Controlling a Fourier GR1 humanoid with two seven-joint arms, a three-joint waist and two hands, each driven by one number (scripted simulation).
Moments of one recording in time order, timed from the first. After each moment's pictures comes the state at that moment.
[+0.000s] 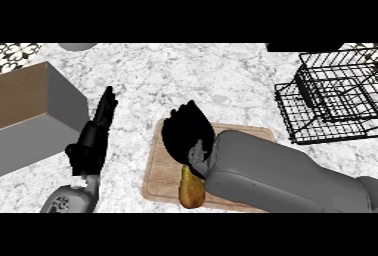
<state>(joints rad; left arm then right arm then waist) -0.14 0.18 -0.22 -1.55 -0.01 0.32 0.04 -1.06 -0.25 0.94 -1.43 0.27 0.81 0.87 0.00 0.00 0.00</state>
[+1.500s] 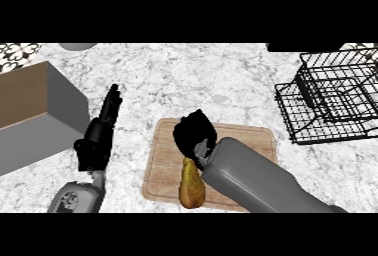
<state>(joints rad) -0.17 0.10 -0.16 -1.52 -0.08 0.26 0.03 -0.82 -0.08 0.76 -1.26 0.74 0.90 0.61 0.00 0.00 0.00</state>
